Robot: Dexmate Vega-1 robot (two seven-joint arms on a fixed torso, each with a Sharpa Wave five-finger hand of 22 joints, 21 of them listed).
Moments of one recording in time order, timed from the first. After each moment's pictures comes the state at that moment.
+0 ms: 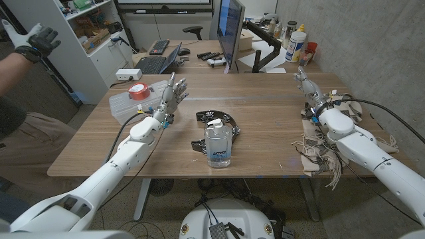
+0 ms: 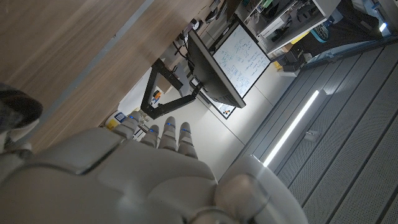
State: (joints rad) left arm 0.81 0.53 0.40 -1.32 -0.64 -0.26 -0.09; left_hand 0.04 -0.11 0.09 0.04 0.27 0.08 -0.16 0.20 0.18 0.07 -0.05 0.21 0.18 -0.03 -0.03 0.19 0.17 0.08 0.07 0.19 0.17; right arm -0.92 -0.78 -0.31 -1.56 0.39 0.11 -0.18; right_hand 0.02 0.04 -0.02 0.12 0.23 0.04 0.01 0.18 0.18 0.03 0.06 0.21 0.18 -0.15 0.01 0.18 0.18 -0.08 0.08 0.19 0.17
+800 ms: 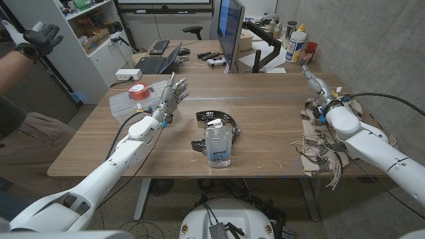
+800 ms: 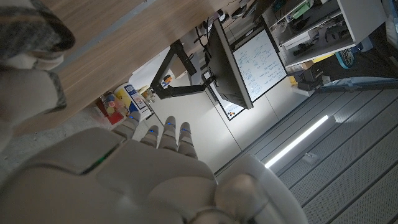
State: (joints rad) left arm 0.80 0.54 0.40 -1.30 -0.64 -0.26 -0.12; left_hand 0.05 -0.11 0.09 0.04 0.27 0.08 -0.16 0.20 0.18 0.07 -0.04 0.21 0.18 -0.03 -0.03 0.19 0.17 0.08 0.06 0.19 0.17; right arm -0.97 -0.87 -0.28 -1.68 0.26 -0.03 -0.30; right_hand 0.02 0.04 -0.03 0.11 0.23 0.04 0.01 0.18 0.18 0.03 0.05 0.21 0.18 -0.15 0.00 0.18 0.18 -0.08 0.08 0.19 0.17
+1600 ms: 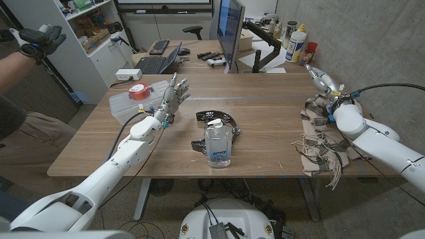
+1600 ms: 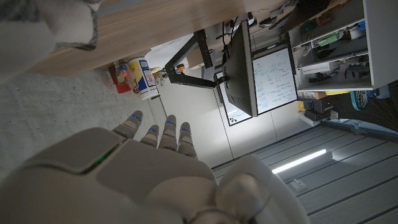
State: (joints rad) left arm 0.79 0.53 0.41 -1.29 -0.64 -0.26 -0.13; left_hand 0.05 -0.11 0.08 0.03 0.27 0.05 -0.17 0.19 0.18 0.07 -0.04 0.21 0.18 -0.03 -0.03 0.19 0.17 0.08 0.06 0.19 0.17; right arm -1.02 -0.97 -0.26 -1.80 0.08 -0.20 -0.38; right_hand 0.02 0.04 -0.04 0.11 0.23 0.05 0.00 0.19 0.18 0.06 0.03 0.23 0.18 -0.14 -0.02 0.18 0.18 -0.07 0.06 0.19 0.17
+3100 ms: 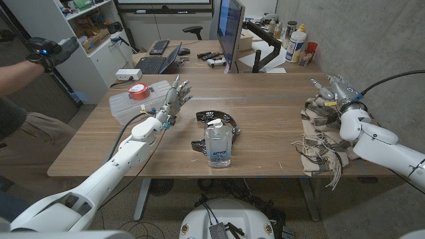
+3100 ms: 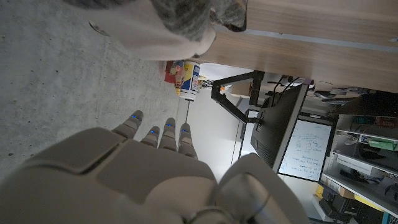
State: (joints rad) left arm 0.80 0.54 0.42 -1.32 -0.63 -0.23 -0.12; left_hand 0.05 -0.10 0.08 0.03 0.28 0.01 -0.16 0.19 0.18 0.07 -0.04 0.21 0.18 -0.03 -0.03 0.19 0.17 0.10 0.05 0.20 0.17; right arm -1.04 -1.09 -0.37 -1.90 -0.20 -0.63 -0.40; right_hand 0.03 0.05 -0.04 0.11 0.23 0.03 -0.01 0.18 0.18 0.02 0.02 0.21 0.18 -0.16 -0.01 0.18 0.18 -0.09 0.07 0.19 0.17
